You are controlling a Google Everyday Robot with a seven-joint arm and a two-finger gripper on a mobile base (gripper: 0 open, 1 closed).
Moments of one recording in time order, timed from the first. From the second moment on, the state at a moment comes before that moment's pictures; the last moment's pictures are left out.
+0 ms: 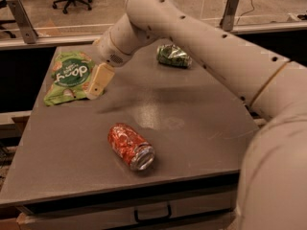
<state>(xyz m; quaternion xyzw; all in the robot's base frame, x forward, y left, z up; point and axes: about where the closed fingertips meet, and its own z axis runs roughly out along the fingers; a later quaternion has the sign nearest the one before) 0.655 0.163 0.885 -0.69 0.60 0.17 0.37</state>
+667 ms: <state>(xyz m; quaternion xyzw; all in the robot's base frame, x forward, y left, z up) 0.678 0.208 0.846 -0.60 0.67 0.23 0.36</state>
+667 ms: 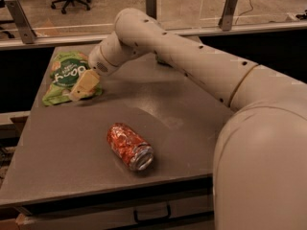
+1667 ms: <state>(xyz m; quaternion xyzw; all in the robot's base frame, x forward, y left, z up) 0.670 0.223 0.858 -0.54 0.71 0.26 0.37</state>
